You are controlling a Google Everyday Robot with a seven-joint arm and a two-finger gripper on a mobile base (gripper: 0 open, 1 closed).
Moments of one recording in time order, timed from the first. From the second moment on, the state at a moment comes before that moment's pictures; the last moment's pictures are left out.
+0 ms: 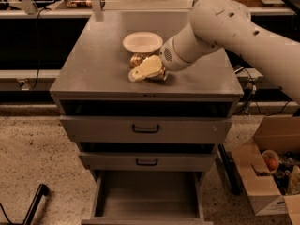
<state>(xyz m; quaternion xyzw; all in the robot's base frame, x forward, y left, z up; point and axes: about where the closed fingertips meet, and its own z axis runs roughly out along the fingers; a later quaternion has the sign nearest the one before) 0.641 -0.022 0.849 -0.91 -0.25 -0.27 0.20</state>
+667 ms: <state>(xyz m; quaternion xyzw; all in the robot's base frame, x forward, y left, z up) 0.645 -0.052 0.888 -0.92 -0.21 -0.28 0.19</state>
